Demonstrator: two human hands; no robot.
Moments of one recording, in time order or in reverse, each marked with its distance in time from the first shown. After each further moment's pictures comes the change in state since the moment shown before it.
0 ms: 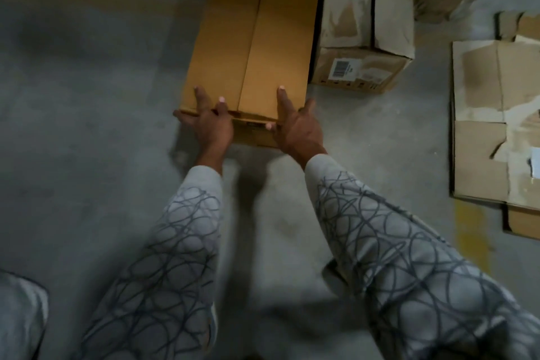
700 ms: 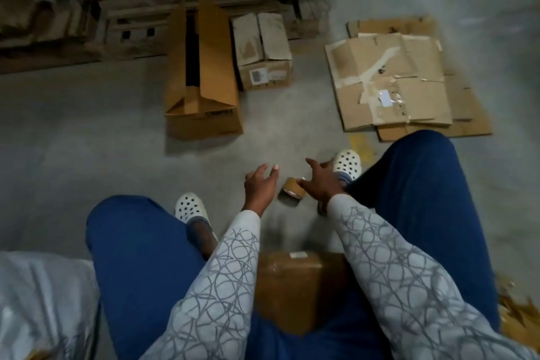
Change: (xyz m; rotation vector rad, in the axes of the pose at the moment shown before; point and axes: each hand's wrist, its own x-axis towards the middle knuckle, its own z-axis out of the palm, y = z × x) left_hand -0.398 -0.064 -0.054 0.067 -0.578 0.216; right_hand -0.397 0.159 -0.054 0.245 -0.025 0.336
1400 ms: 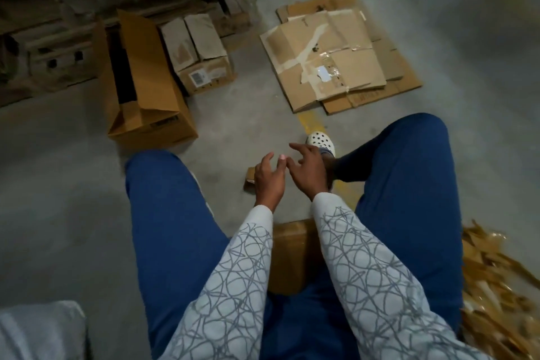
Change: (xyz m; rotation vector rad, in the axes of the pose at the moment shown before) left_hand -0.091 0.055 0.107 -0.018 -0.128 0.147; right_hand -0.072 0.070 -0.024 0.502 0.412 0.015
